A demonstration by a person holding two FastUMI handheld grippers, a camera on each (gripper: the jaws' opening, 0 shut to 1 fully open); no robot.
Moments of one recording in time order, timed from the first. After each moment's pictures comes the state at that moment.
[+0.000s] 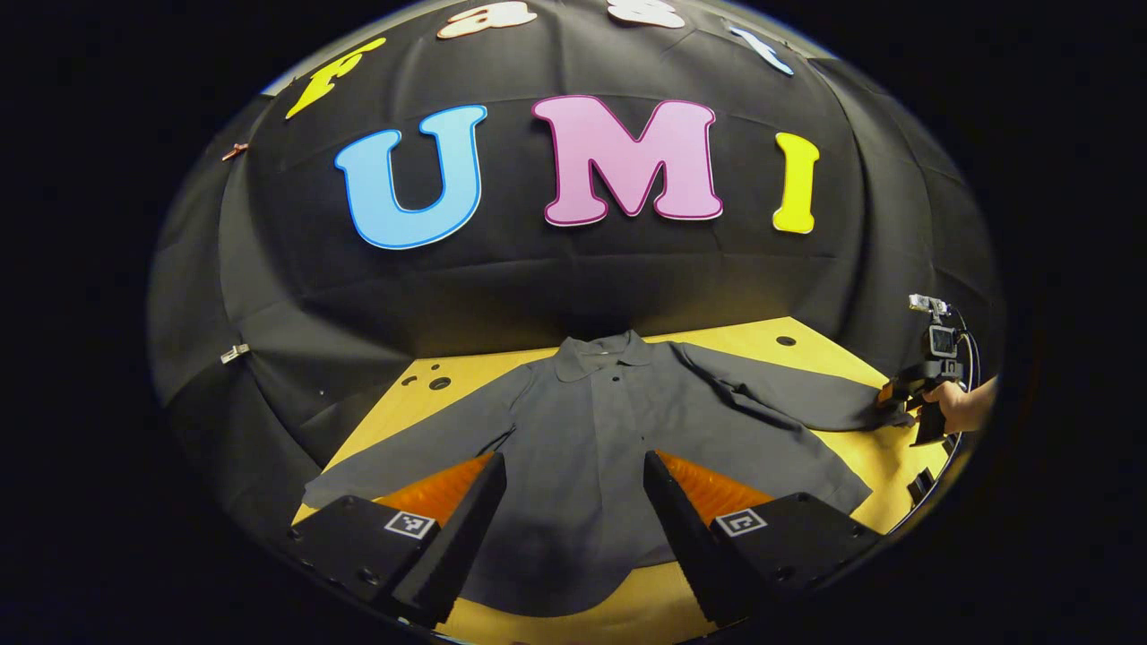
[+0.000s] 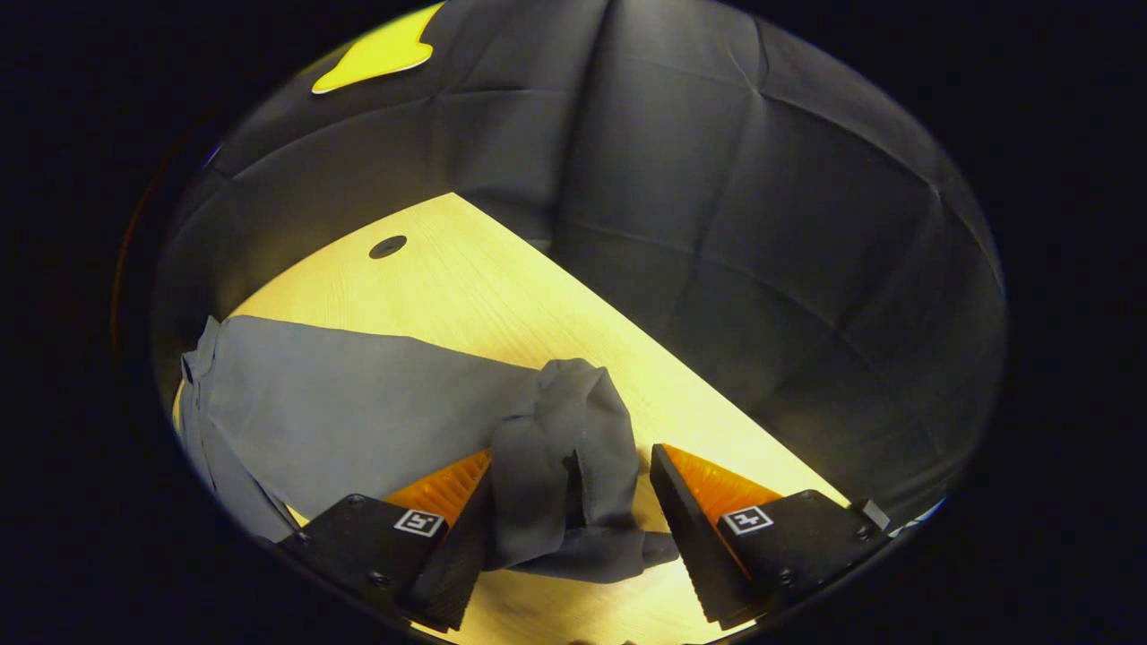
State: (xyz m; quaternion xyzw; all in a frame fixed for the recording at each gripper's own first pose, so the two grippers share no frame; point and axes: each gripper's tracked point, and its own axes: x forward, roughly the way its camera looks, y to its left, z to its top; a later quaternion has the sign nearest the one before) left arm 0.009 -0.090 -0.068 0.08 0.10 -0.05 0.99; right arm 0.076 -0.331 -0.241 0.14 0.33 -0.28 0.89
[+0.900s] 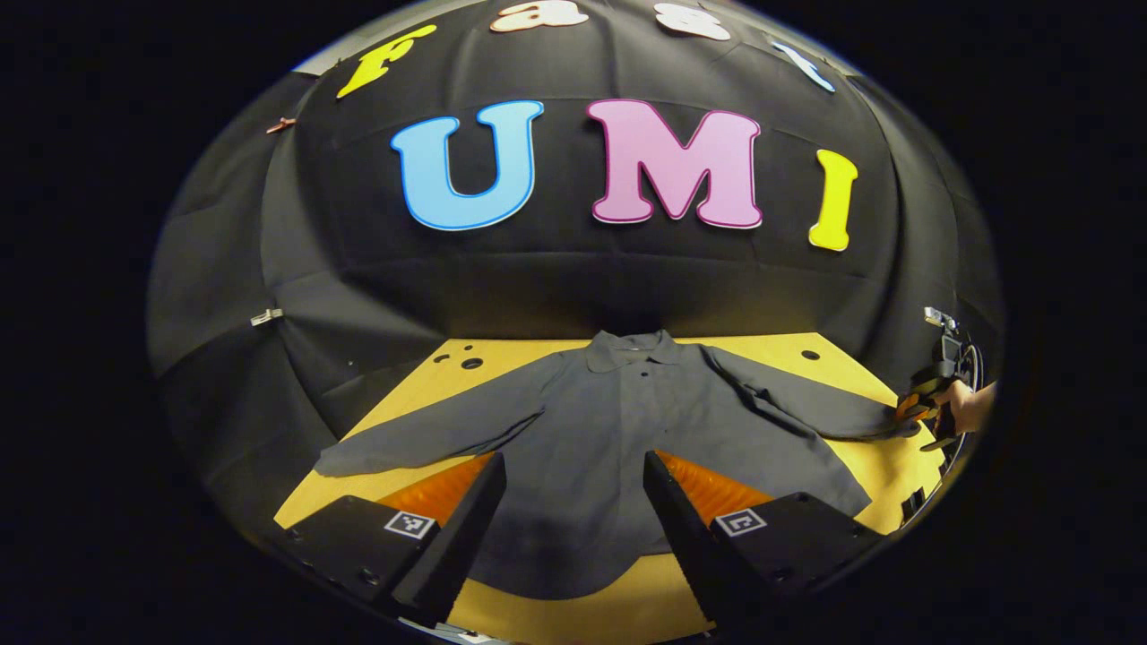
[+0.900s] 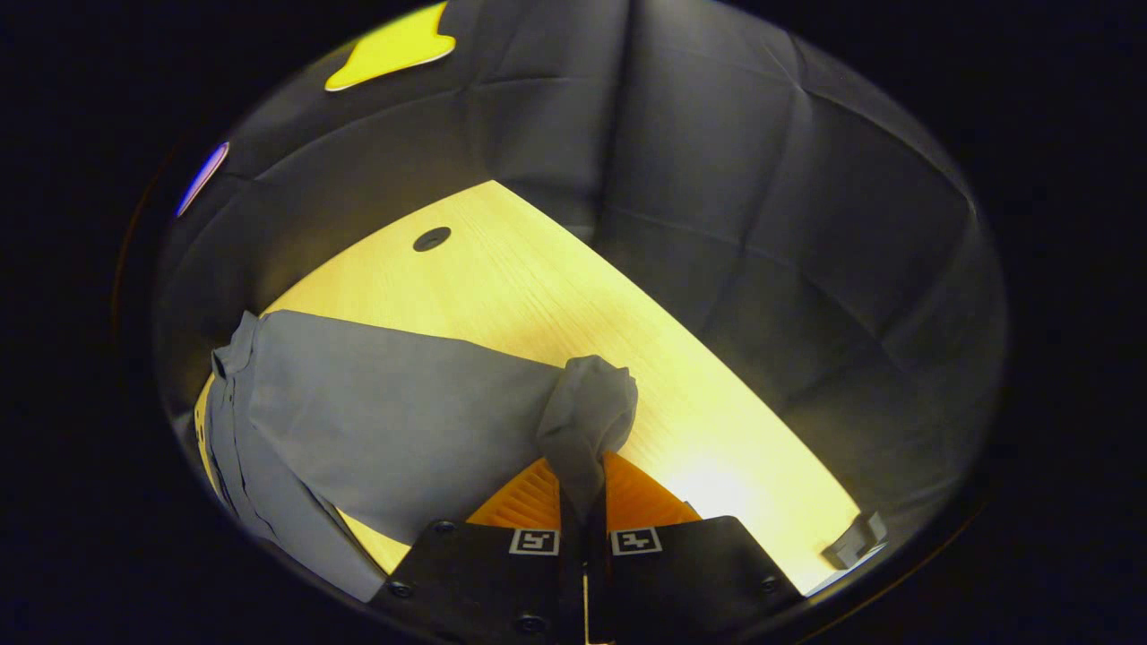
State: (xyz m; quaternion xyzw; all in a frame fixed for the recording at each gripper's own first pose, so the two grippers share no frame) left arm -0.018 -0.056 -0.081 0.03 0.10 0.01 0.99; right arm 0.100 -0.307 -0.214 0.13 0.36 -0.20 0.90
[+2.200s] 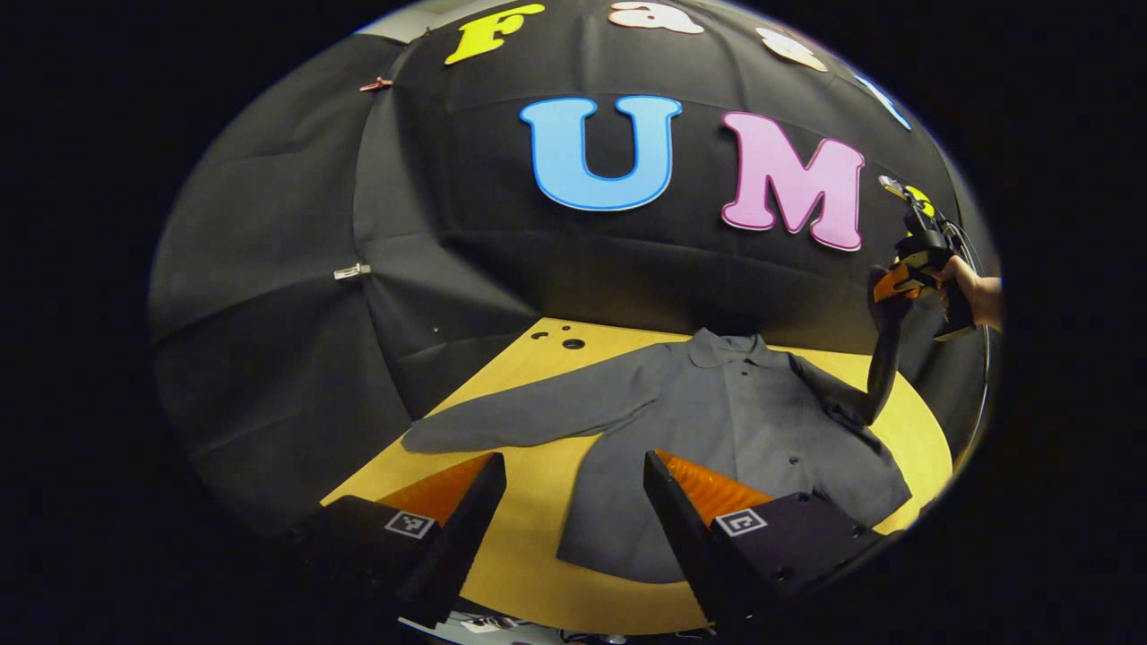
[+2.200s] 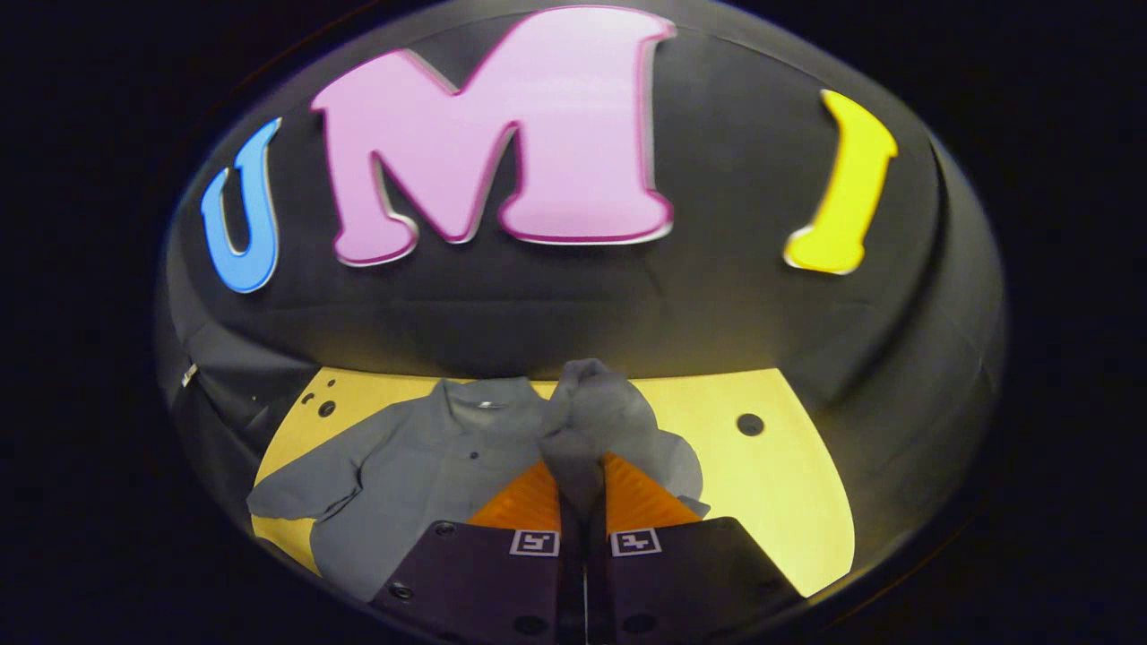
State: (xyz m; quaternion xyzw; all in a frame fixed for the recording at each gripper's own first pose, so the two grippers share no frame) left arm -0.034 0.110 -0.094 -0.04 0.10 0.10 0.99; right arm 0.220 0.064 0.029 -0.02 0.23 0.05 0.97
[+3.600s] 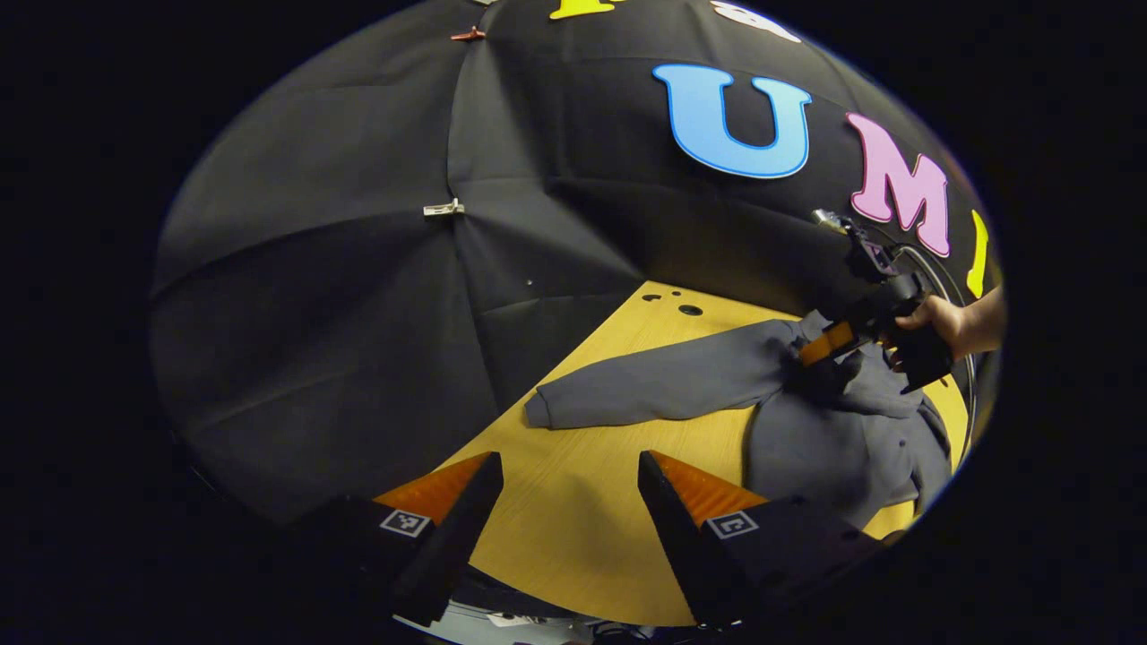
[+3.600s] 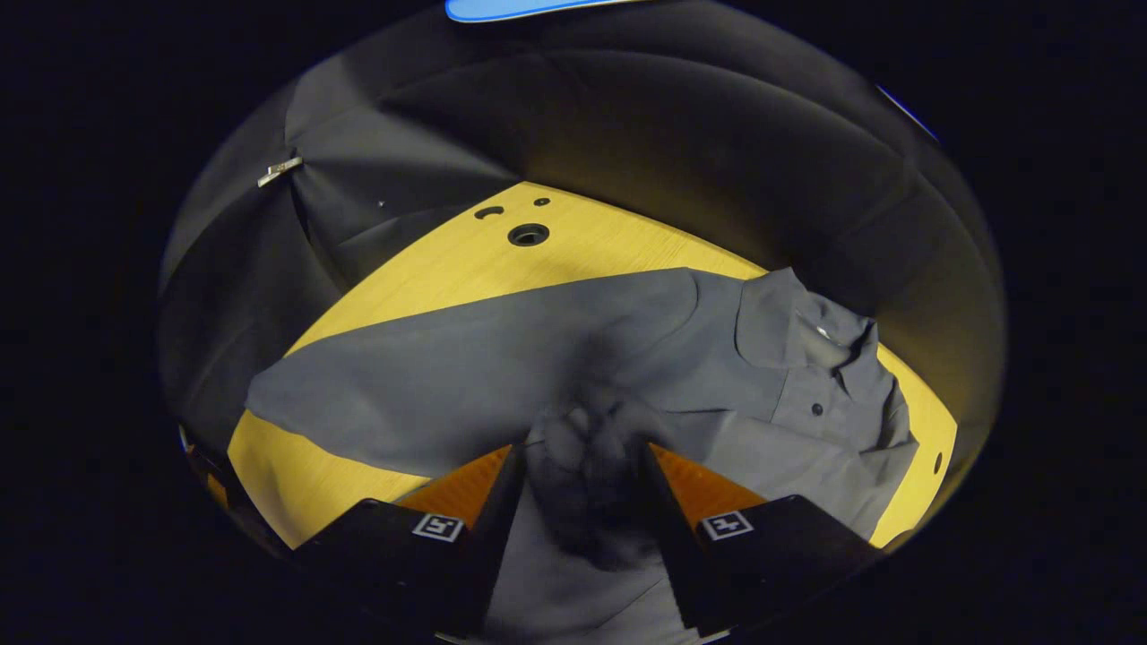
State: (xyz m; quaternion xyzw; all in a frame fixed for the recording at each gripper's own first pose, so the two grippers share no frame) left arm -0.029 0.278 -0.167 -0.07 0.15 0.18 0.97; right arm 0.159 0.396 -0.169 -0.16 0.37 0.28 0.87
